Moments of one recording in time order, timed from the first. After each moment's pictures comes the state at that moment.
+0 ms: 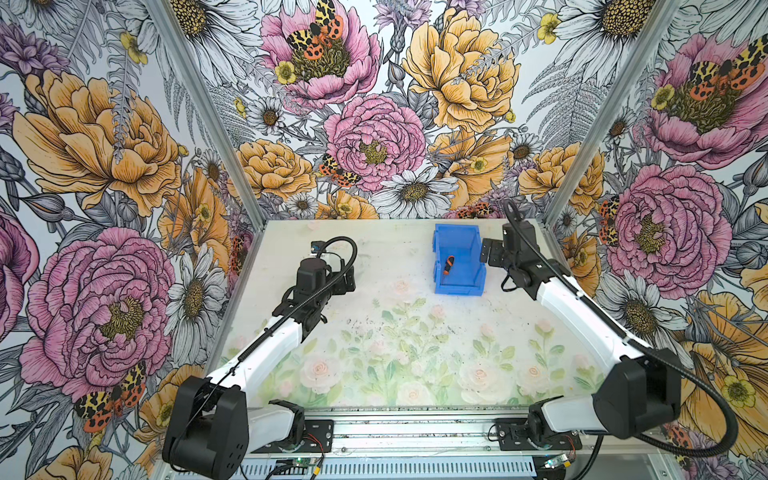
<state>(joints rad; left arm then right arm) -0.26 1.19 0.69 0.05 -0.13 -0.25 0.22 1.34 1.10 -0.40 0.36 0.25</state>
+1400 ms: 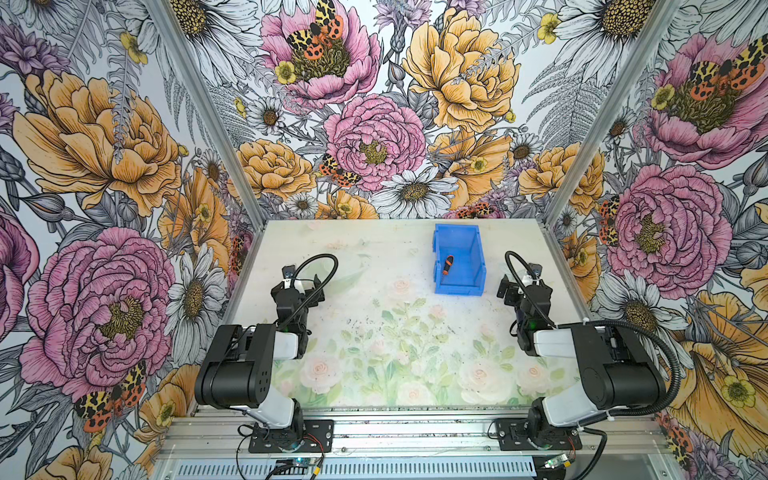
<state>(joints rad) 0.00 1.55 0.36 0.97 -0.17 -0.07 0.00 1.53 0.38 0.86 0.26 0.05</state>
